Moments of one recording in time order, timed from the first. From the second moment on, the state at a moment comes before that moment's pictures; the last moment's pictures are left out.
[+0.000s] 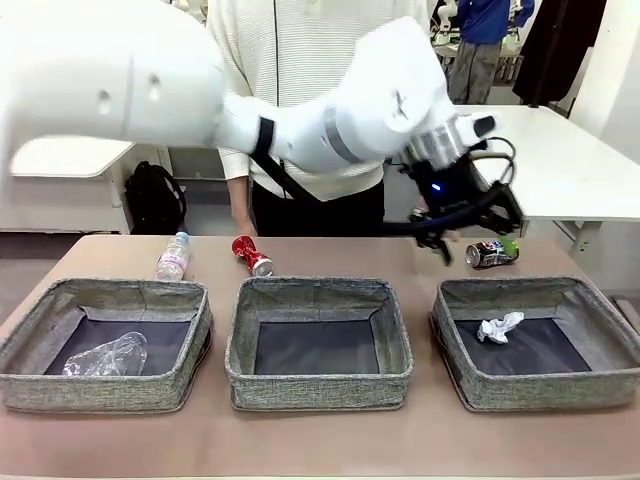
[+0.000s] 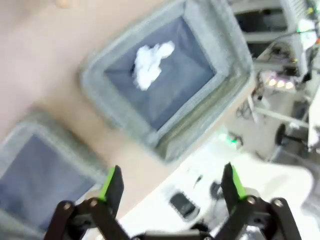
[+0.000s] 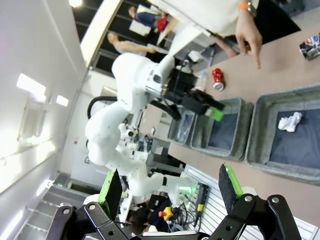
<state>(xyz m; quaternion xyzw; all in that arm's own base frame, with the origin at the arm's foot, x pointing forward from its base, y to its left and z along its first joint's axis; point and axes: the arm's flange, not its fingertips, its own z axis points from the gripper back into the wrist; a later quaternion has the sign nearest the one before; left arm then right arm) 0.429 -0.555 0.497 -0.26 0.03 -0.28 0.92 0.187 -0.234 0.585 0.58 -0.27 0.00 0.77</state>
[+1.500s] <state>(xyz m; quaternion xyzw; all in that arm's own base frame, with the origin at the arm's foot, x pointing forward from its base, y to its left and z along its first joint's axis) 0.269 0.108 0.483 -0.61 -0.07 0.08 0.79 0.186 -0.234 0.584 0.58 -0.27 0.00 0.77</state>
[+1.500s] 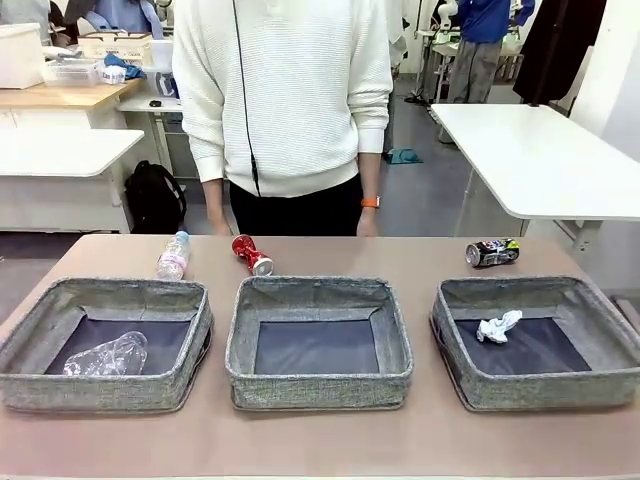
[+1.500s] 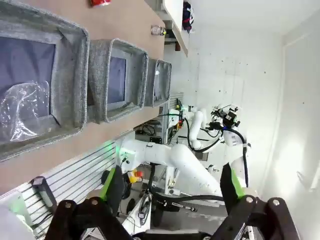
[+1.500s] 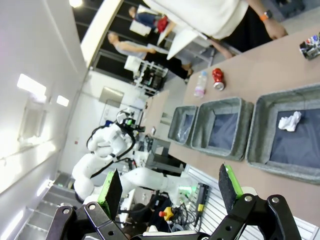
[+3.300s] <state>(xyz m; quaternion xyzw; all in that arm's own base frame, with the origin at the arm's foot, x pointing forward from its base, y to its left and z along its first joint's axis) 0.296 0.098 0.502 -0.59 -0.06 0.05 0.80 0.186 -0.234 0.584 0.58 -0.27 0.00 0.77</state>
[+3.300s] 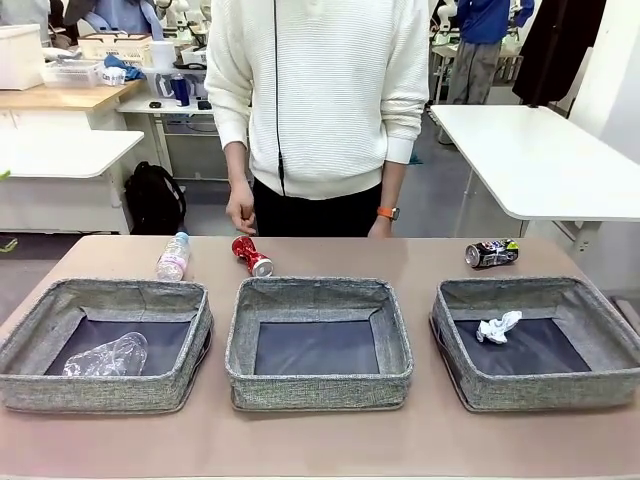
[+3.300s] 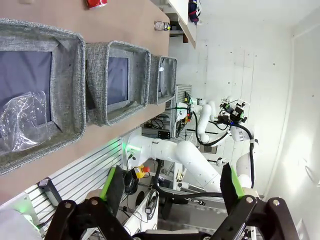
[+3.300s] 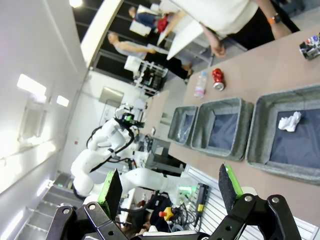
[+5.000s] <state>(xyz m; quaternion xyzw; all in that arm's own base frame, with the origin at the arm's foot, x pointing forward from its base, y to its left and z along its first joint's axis) 0.401 -0.047 0.485 -0.15 -0.22 0.02 0.96 0.186 -0.234 0.584 0.58 -0.27 0.00 0.77</state>
